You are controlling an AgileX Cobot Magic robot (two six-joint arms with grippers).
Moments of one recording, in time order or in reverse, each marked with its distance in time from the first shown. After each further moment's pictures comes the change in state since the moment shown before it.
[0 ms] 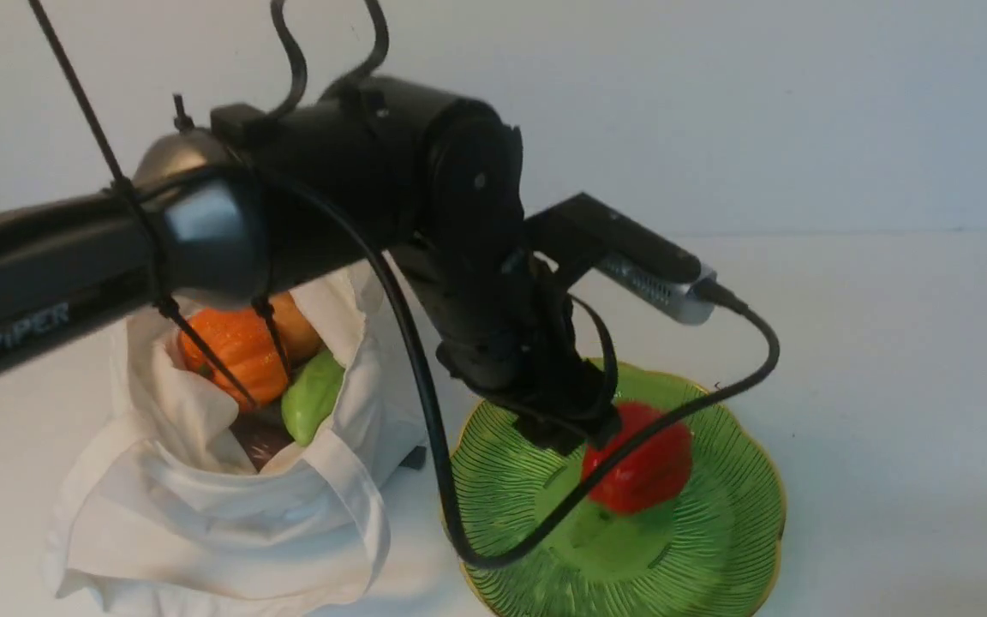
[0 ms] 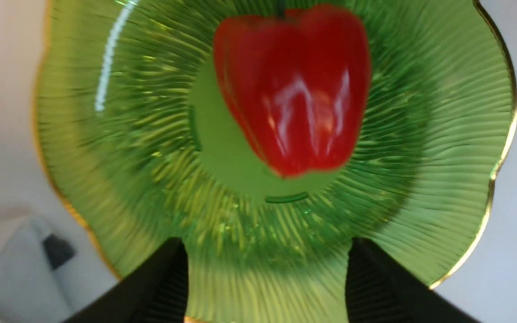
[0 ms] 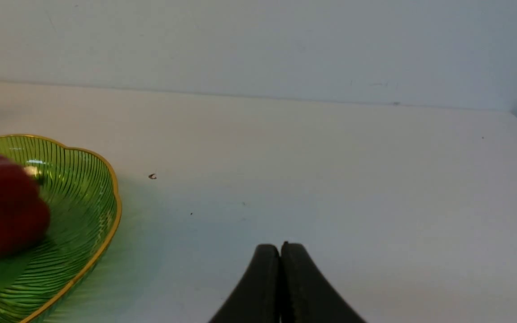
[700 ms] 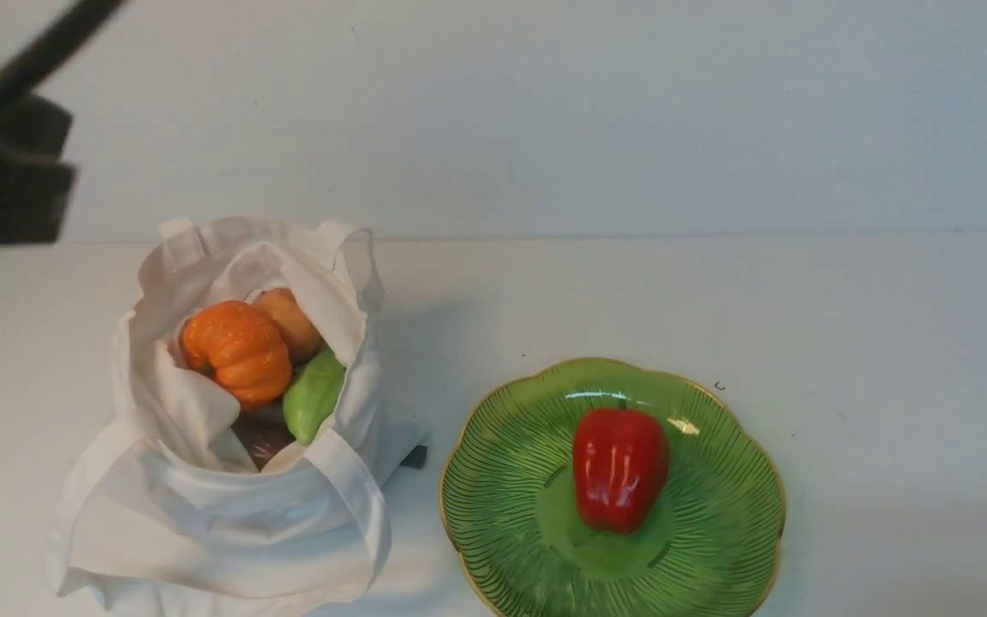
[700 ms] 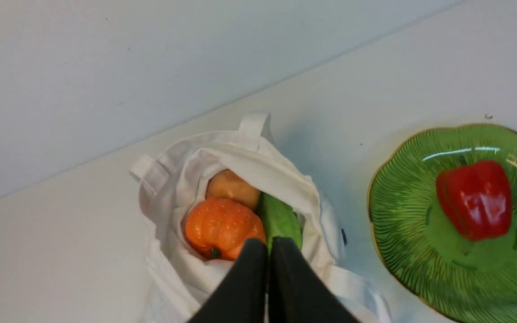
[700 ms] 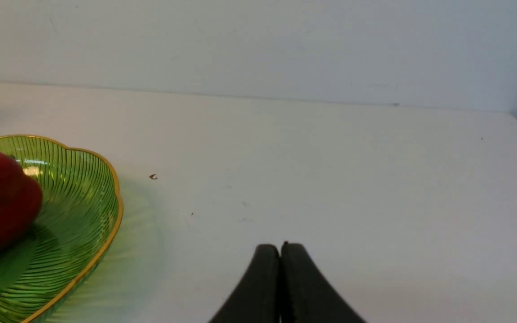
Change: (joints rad) right arm 0.000 0.000 0.000 0.000 0.000 0.000; left arm 0.000 -0.863 0.248 0.468 0.049 -0.433
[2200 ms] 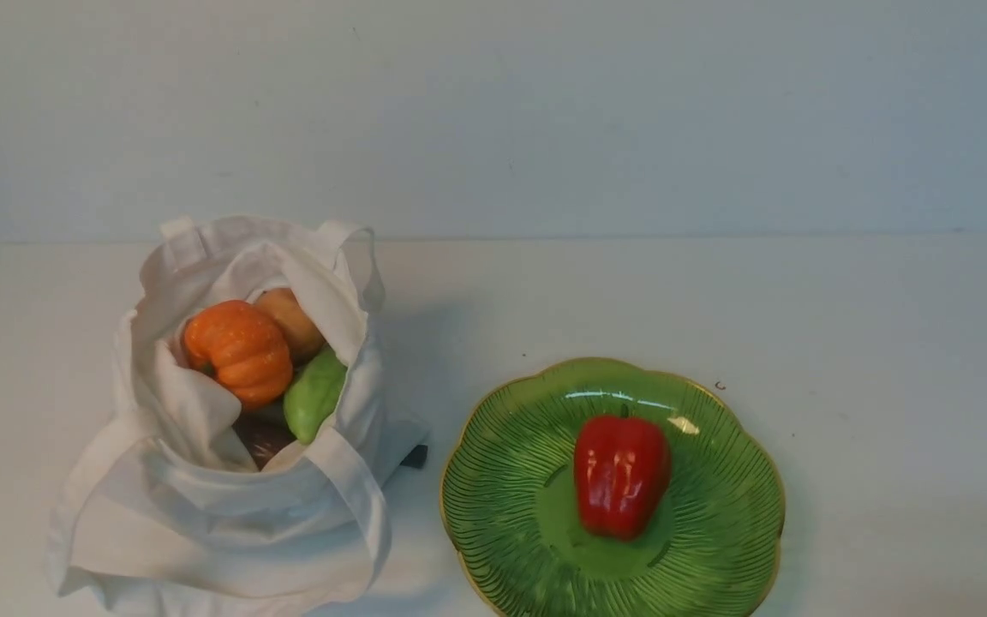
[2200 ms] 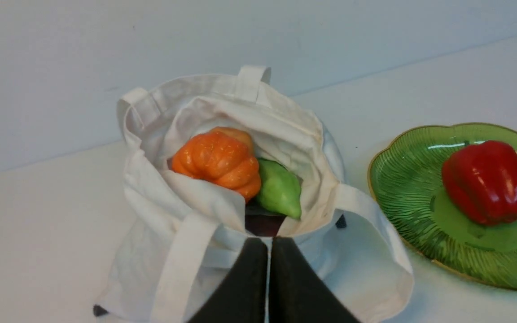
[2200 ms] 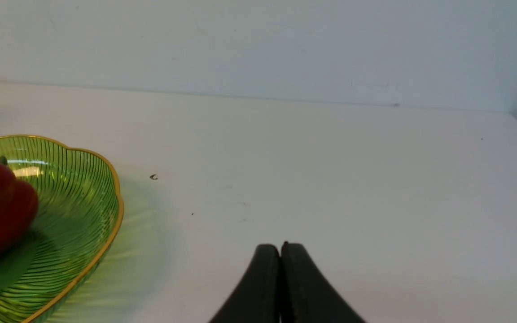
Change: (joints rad) right arm 0.000 0.000 0.000 -0.001 0.000 0.000; left arm 0.347 -0.776 0.921 -0.312 -0.517 0.262
